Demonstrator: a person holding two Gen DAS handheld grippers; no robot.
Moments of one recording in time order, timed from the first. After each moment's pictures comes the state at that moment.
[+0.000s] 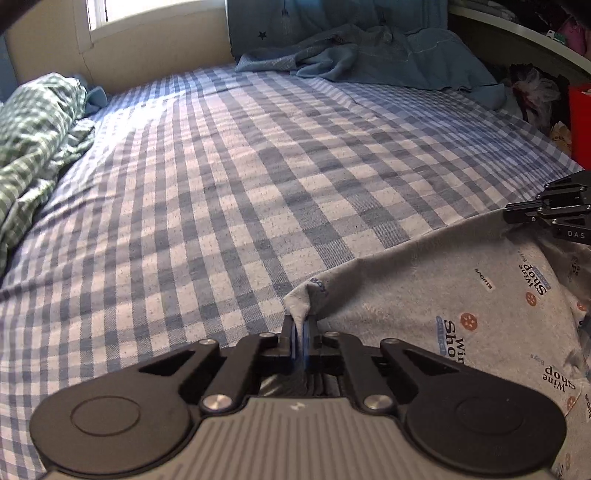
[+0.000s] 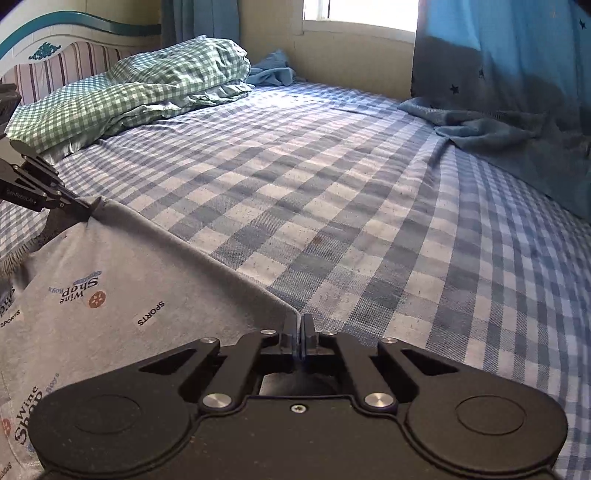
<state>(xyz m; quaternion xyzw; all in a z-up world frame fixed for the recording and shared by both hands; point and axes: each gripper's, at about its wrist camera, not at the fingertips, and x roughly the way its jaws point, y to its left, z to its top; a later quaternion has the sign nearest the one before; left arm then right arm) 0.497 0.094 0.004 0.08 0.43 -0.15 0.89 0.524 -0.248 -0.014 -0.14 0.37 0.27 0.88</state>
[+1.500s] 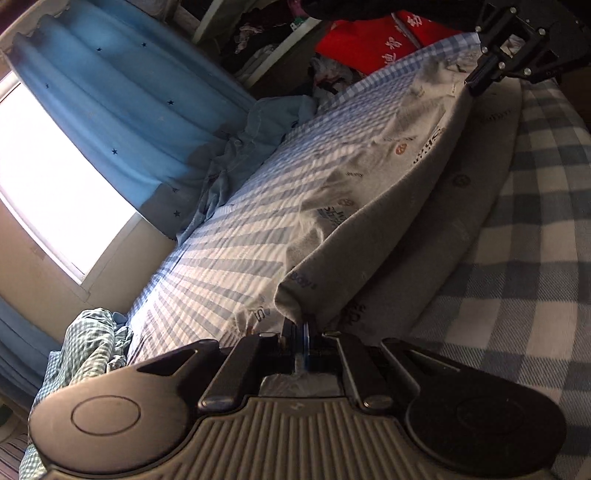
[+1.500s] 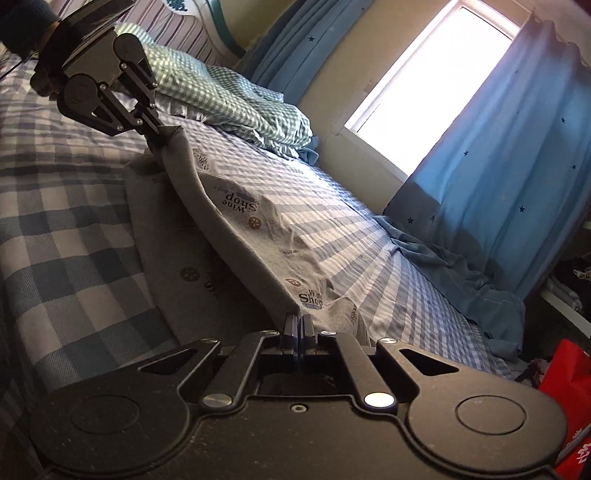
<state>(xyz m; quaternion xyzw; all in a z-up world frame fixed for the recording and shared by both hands) 0.114 0.054 -0.033 0.43 0.16 -0.24 0.86 0.060 -0.212 0.009 -0.35 0.17 0.20 0.90</state>
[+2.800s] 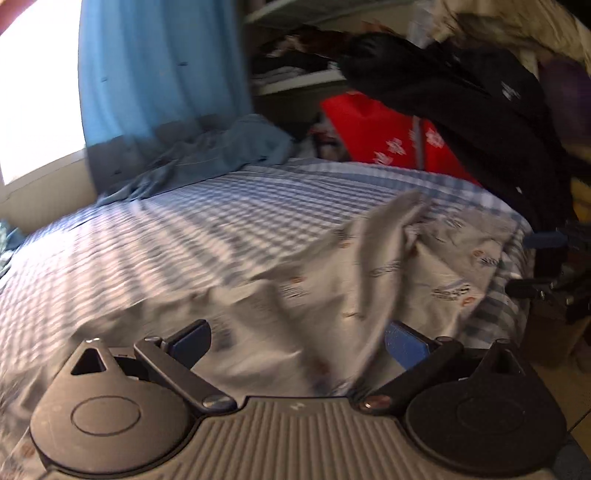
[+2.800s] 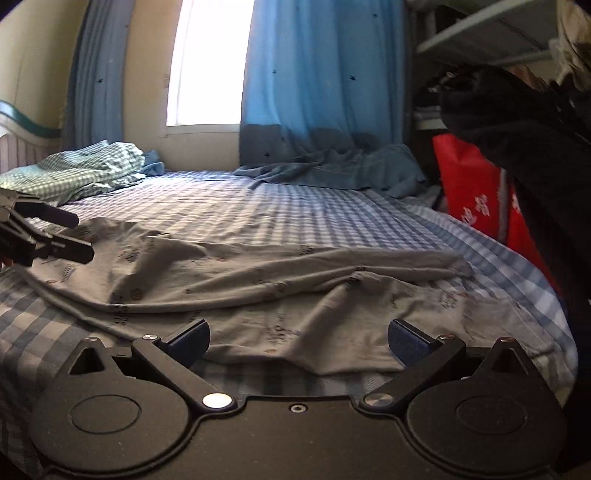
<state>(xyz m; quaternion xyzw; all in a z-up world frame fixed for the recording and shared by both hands) 0.120 -0.188 0.003 0.16 0.24 -0.31 0.91 -0.003 -0.420 0.017 -0.03 0.23 0.00 0.97</state>
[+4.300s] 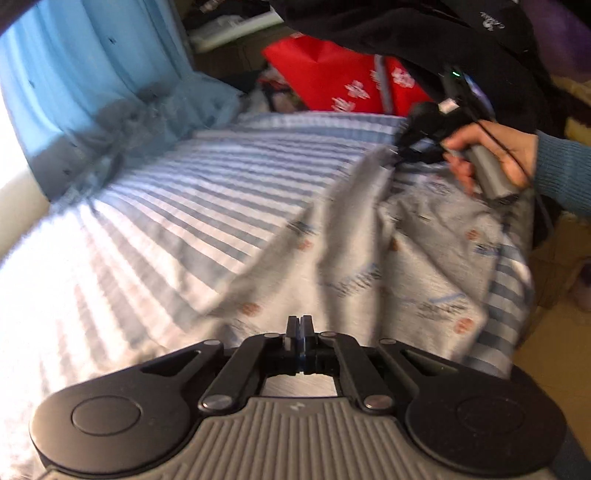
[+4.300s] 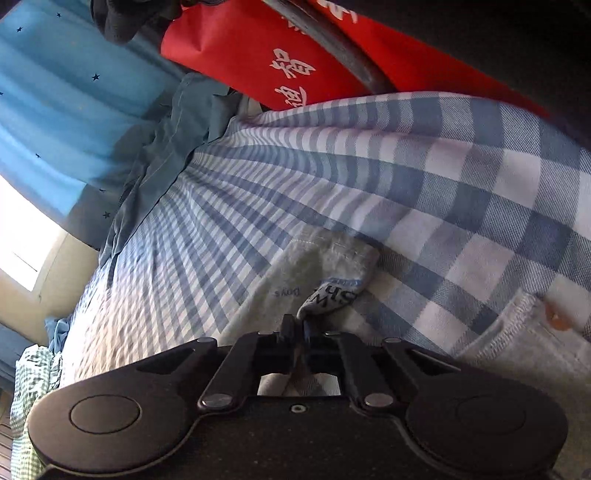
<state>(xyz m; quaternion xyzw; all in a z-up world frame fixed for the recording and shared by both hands) 0.162 -0.268 0.021 0.24 0.33 -0.34 0.85 0.238 -0.649 -0.012 0.37 0.32 -0.15 0.86</state>
